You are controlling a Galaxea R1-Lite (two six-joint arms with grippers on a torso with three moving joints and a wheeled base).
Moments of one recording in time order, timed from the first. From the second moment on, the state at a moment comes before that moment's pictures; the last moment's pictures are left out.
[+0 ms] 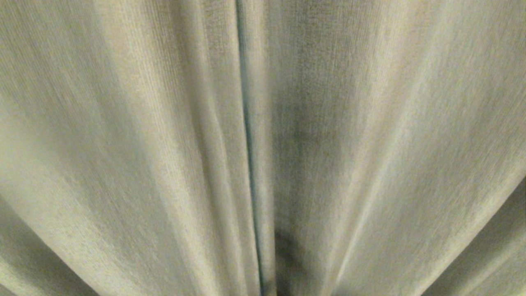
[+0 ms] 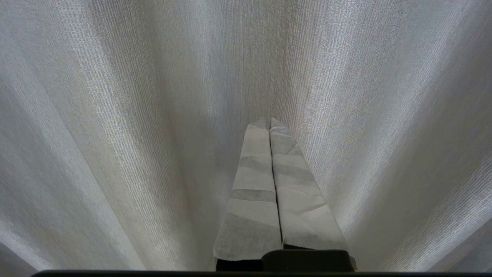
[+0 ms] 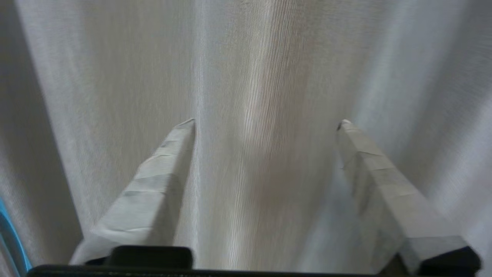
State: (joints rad) left arm 0.00 0.00 0.00 -0.04 0.02 -0.02; right arm 0.01 0.65 -0.63 -0.30 0.26 -0.05
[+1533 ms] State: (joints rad) left arm 0.00 0.00 0.00 -0.04 0.02 -0.02; right arm 0.00 1.27 -0.96 -0.53 0.26 -0.05
